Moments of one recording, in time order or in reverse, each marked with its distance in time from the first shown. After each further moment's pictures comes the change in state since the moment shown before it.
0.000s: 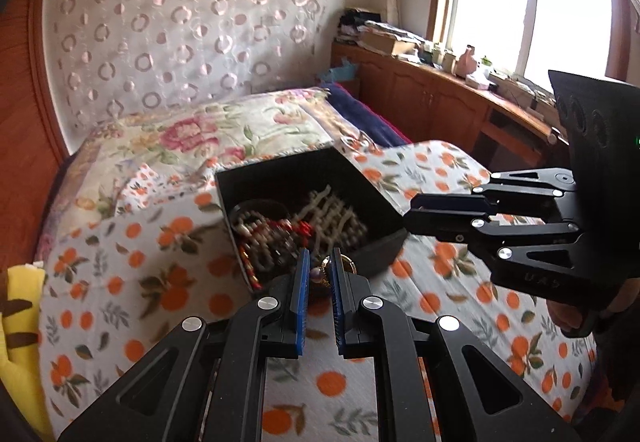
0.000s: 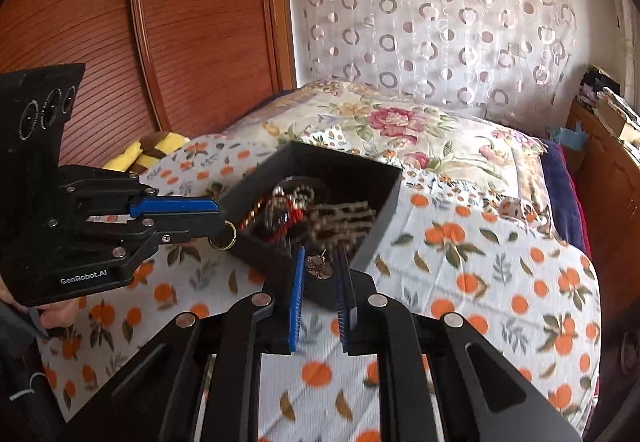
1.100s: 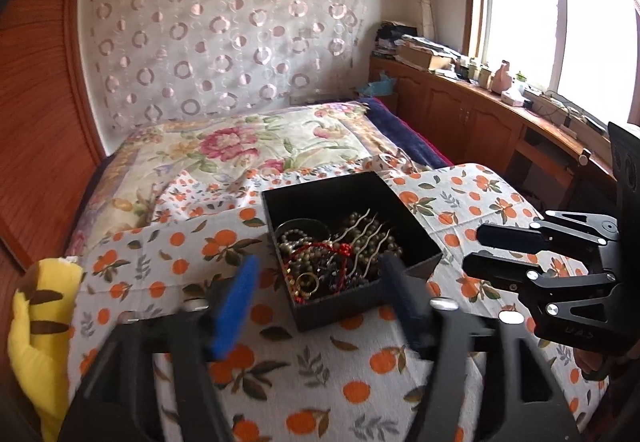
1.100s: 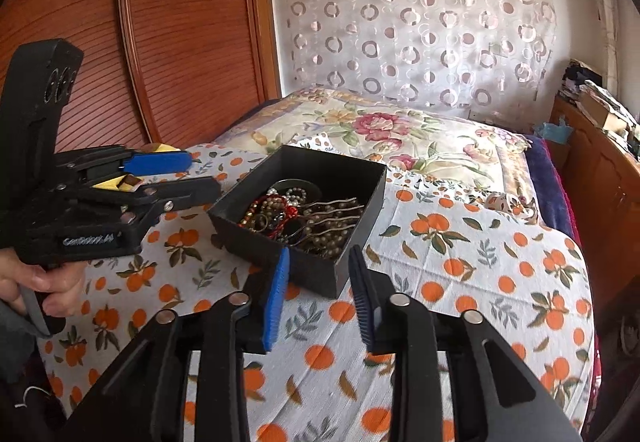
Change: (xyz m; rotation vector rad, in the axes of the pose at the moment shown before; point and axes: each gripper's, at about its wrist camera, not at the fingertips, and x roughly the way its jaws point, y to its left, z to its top) left arm -0.025 0.002 0.004 -0.047 -0.051 0.156; right arm -0.034 0.009 -0.019 0.057 -0.046 -0.061
